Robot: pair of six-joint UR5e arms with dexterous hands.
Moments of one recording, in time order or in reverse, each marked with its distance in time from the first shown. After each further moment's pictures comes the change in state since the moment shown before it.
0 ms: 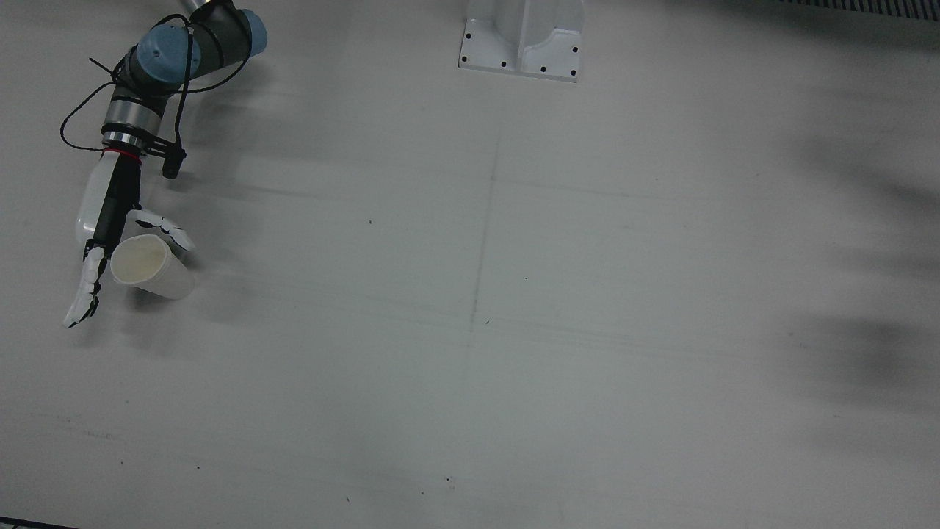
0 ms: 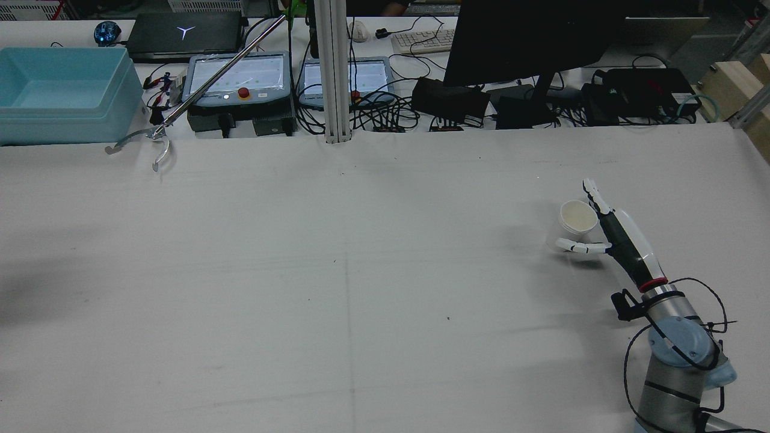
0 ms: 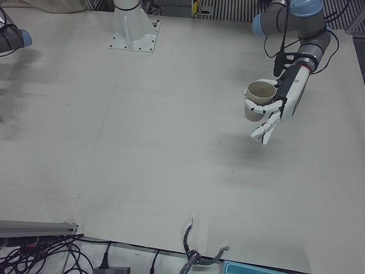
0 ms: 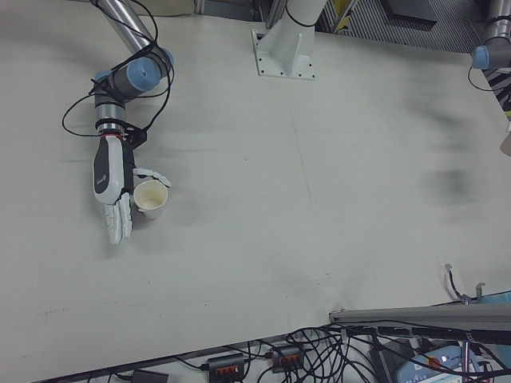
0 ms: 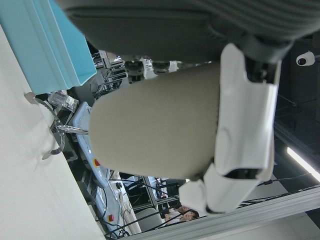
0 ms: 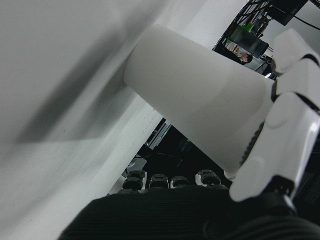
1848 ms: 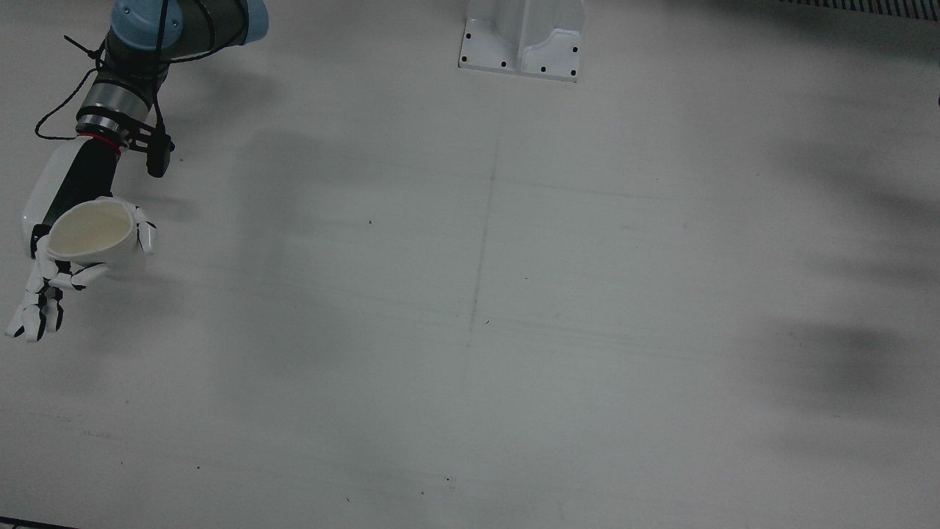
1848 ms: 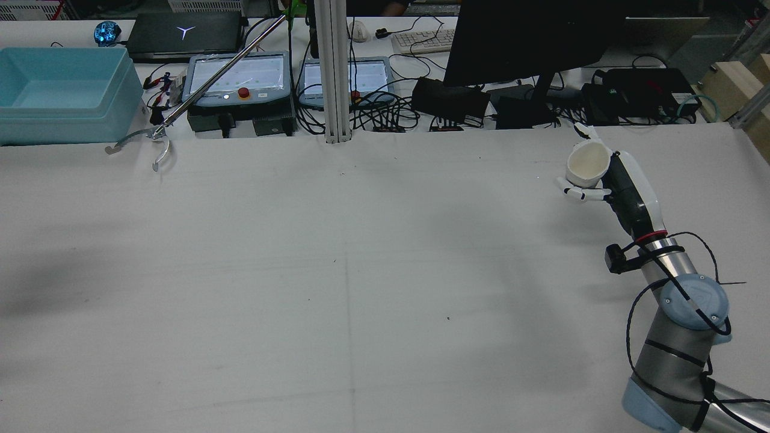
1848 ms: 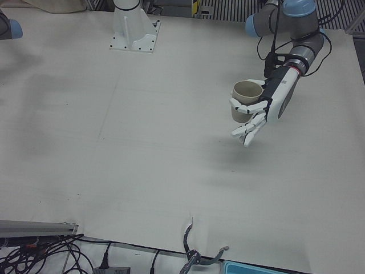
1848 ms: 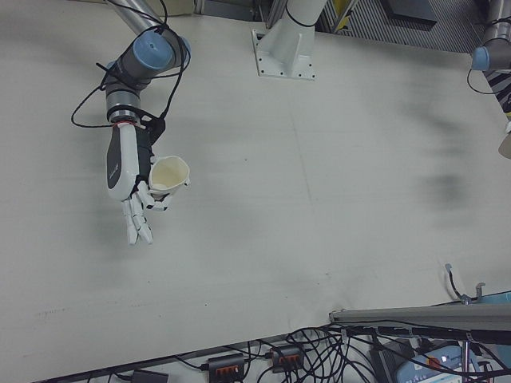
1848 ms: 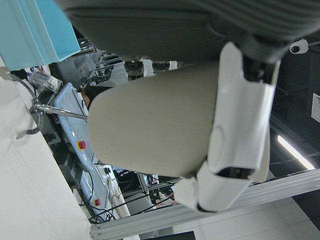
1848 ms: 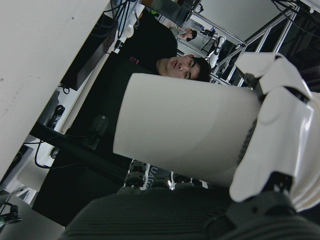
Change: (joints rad) left arm 0.001 -0.085 -0.017 0.052 0.038 -0.004; right arm 0.136 0.021 0.223 -0.009 -0.030 -0.049
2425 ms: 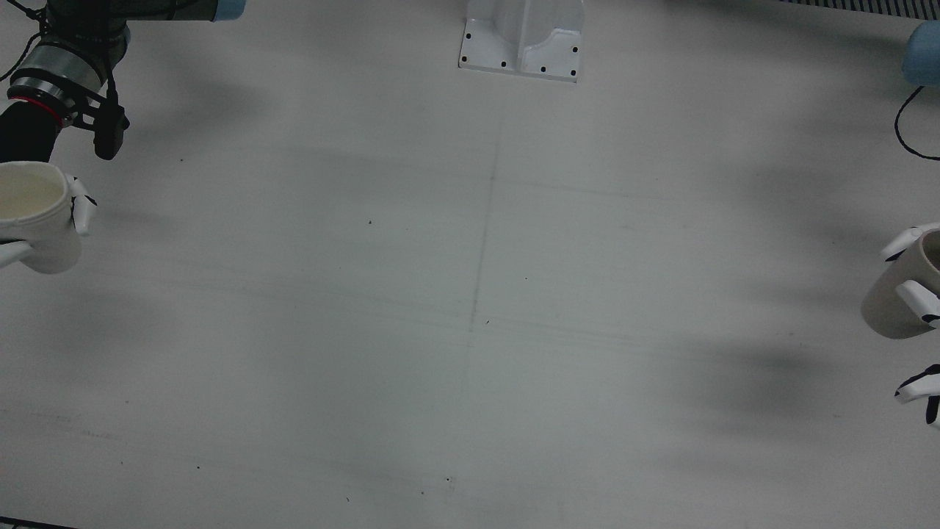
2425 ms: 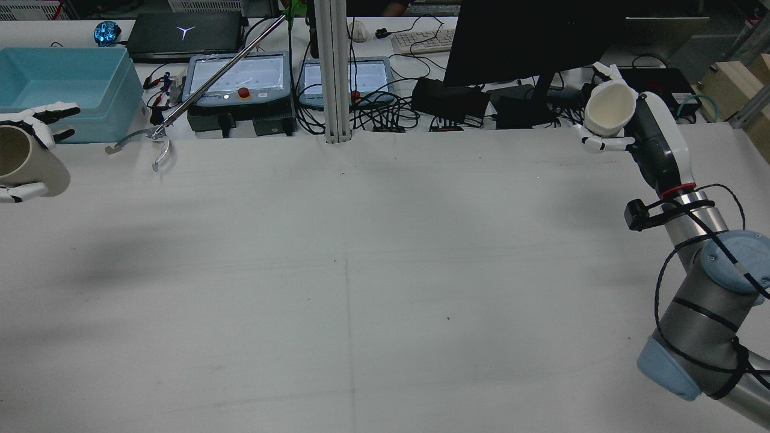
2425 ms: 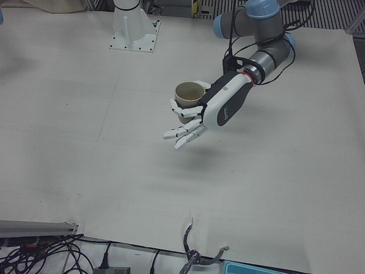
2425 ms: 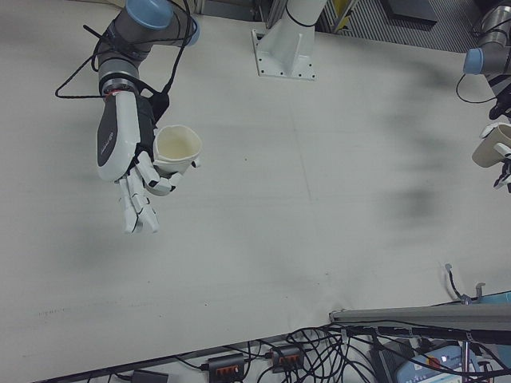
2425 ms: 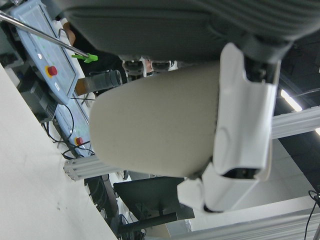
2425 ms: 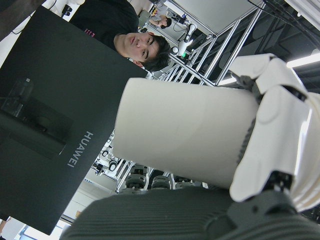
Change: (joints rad) left arm 0.059 -0.302 -0.010 0.243 0.102 0.002; right arm 0.154 0.020 0.193 -0.106 -0.101 -0.099
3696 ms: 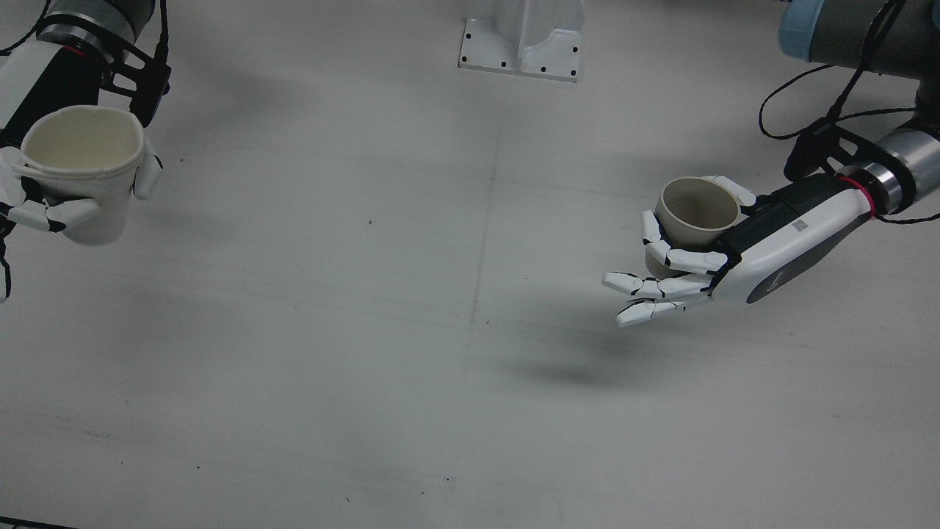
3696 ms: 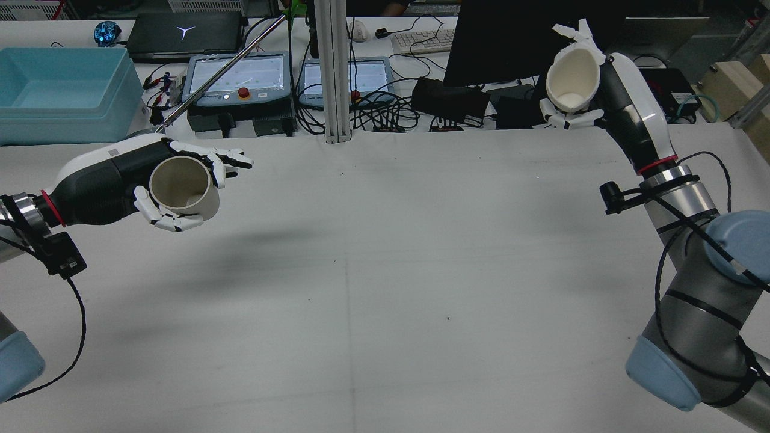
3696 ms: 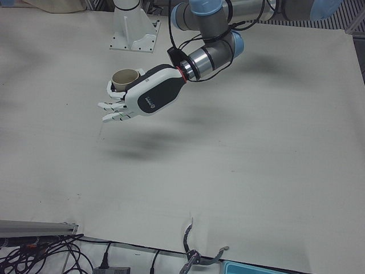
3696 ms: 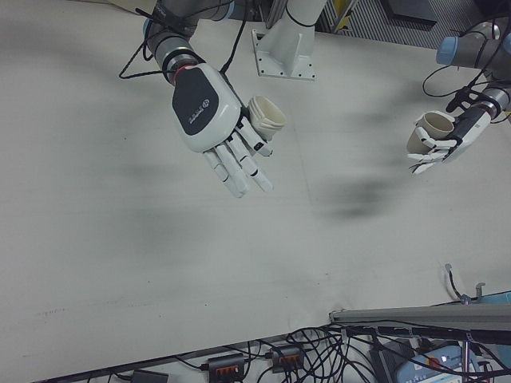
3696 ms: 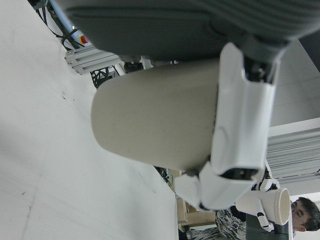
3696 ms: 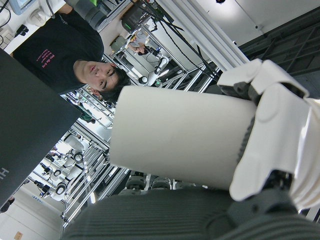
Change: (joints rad) left arm 0.145 -0.270 0.009 0.235 0.185 0.079; right arm -0.084 0.109 0.158 -0.078 -0.040 -0.294
